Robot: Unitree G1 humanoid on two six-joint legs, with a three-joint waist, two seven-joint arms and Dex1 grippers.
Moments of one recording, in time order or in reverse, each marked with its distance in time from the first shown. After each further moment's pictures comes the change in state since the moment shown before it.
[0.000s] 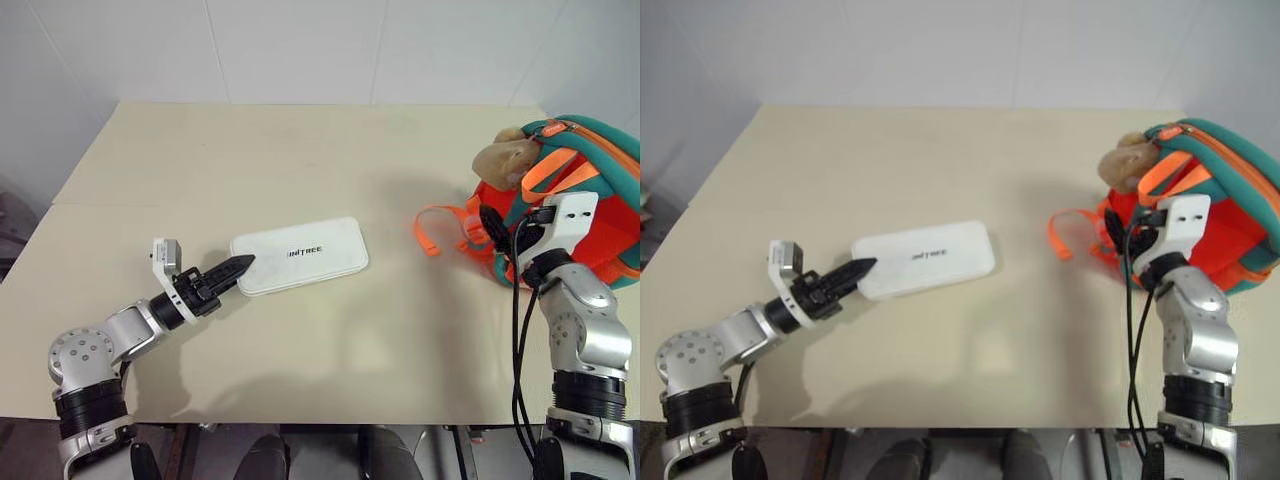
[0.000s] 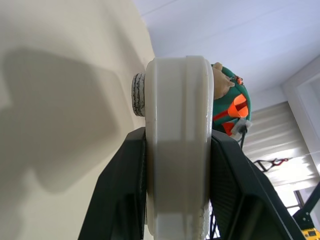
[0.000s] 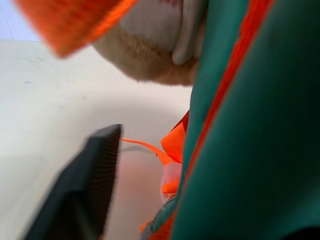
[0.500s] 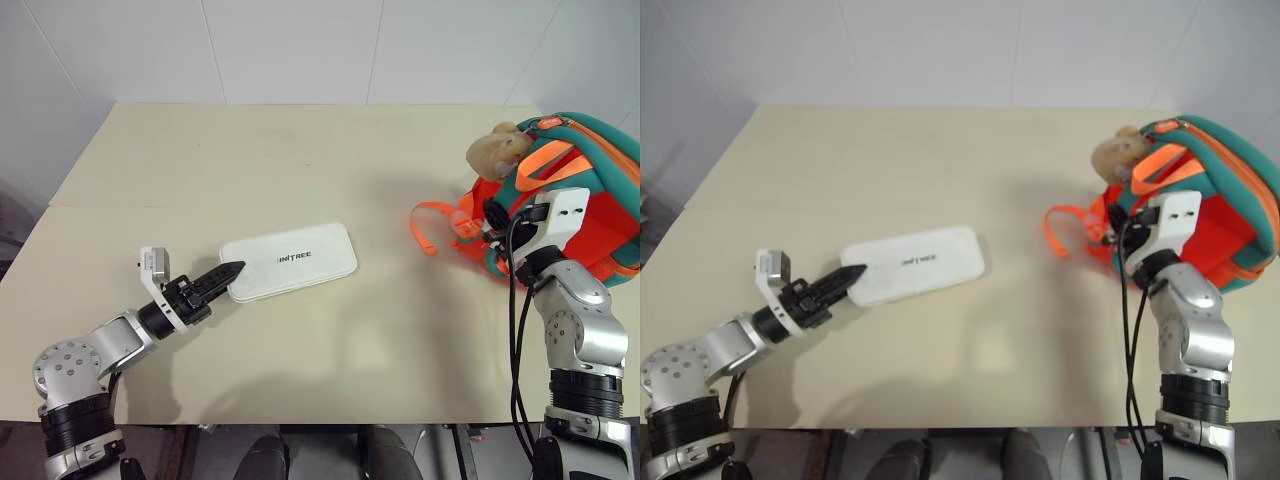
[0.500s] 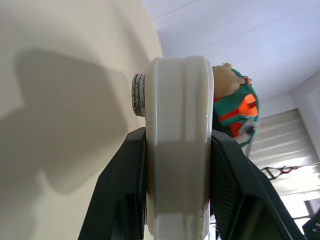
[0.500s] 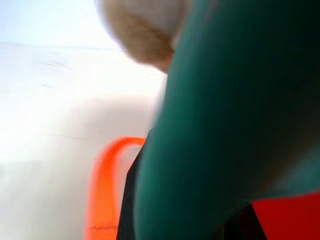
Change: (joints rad) left arm 0.057 0.043 0.012 -0.021 -0.060 -0.024 0.040; right arm 0.008 -0.001 0.045 -0.113 0.077 0.050 0.071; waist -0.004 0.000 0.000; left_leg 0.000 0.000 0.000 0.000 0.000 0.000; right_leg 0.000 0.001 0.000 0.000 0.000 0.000
